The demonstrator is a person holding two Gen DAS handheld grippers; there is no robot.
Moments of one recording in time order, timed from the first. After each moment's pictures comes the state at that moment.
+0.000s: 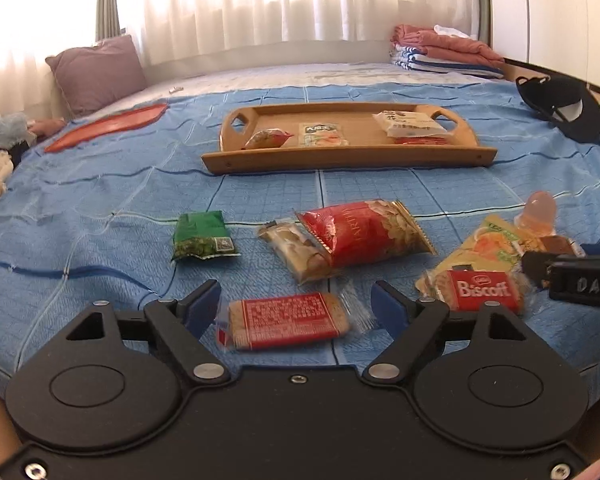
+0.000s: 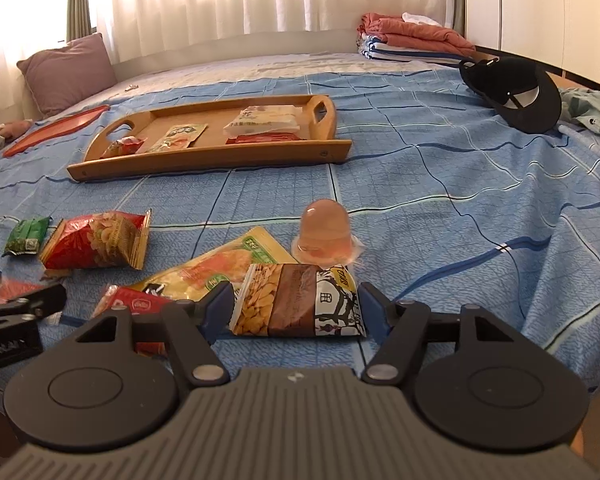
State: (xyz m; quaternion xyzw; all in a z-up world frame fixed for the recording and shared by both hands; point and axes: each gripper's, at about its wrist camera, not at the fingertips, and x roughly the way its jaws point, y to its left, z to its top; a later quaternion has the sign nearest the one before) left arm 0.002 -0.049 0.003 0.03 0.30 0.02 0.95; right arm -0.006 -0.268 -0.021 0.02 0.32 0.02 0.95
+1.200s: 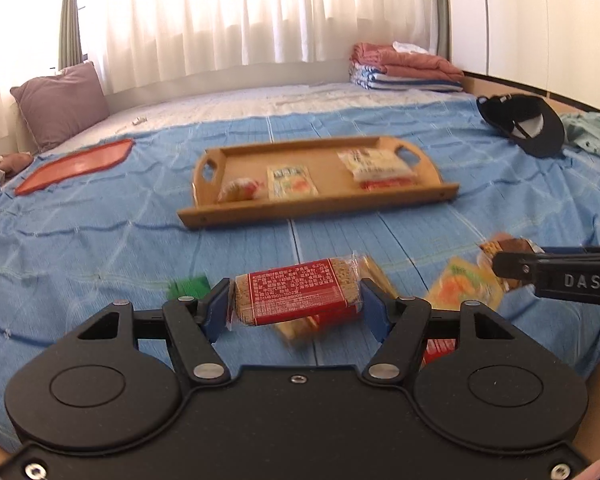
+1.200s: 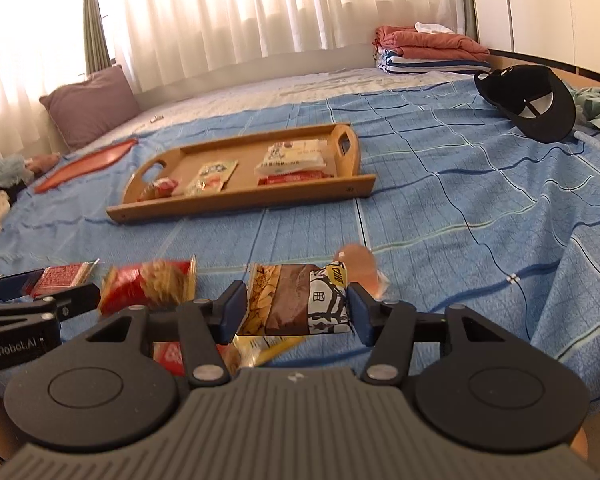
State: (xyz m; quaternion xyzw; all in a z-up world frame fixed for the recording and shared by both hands) left arm 0.013 -0.040 0.057 0.05 0.27 -0.04 0.96; right arm -0.010 -0.274 0.016 0.08 0.29 0.06 0.95
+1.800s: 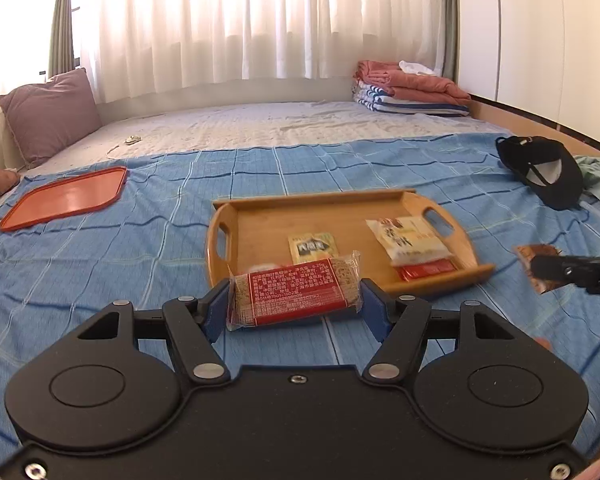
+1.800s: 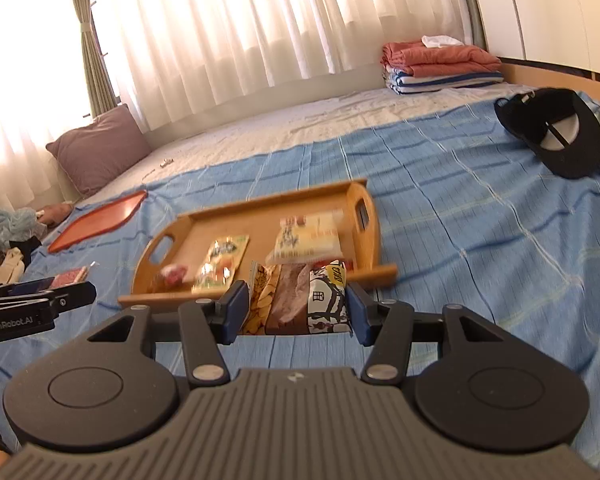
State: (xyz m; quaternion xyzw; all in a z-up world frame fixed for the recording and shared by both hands) left arm 0.128 0.002 0.119 0.04 0.27 -0.06 0.96; right arm 0.070 -0.289 0.073 0.12 0.26 0.08 0.95
